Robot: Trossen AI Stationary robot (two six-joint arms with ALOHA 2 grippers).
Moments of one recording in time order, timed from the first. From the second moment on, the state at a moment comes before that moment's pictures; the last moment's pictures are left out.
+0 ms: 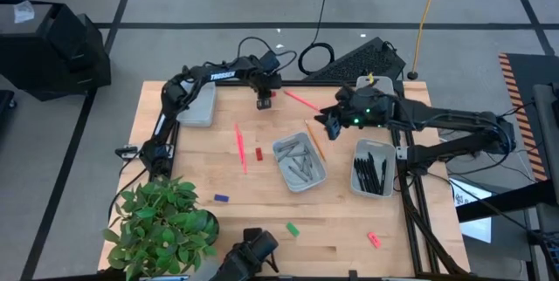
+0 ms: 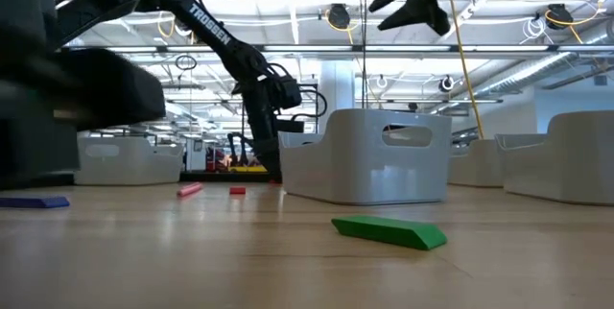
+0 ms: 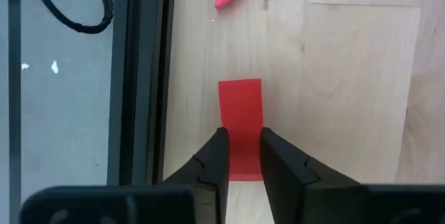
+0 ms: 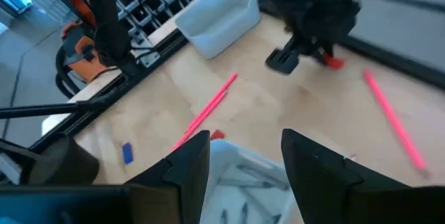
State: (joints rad) left arm 0.72 2.27 1.70 -0.72 0.05 0.64; right arm -0.19 1.12 1.00 -0.39 0.11 0.56
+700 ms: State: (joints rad) left arm 0.61 2.02 1.70 -1.10 0.00 0.15; right arm -0.37 1.10 0.93 -0.46 0.10 0.10
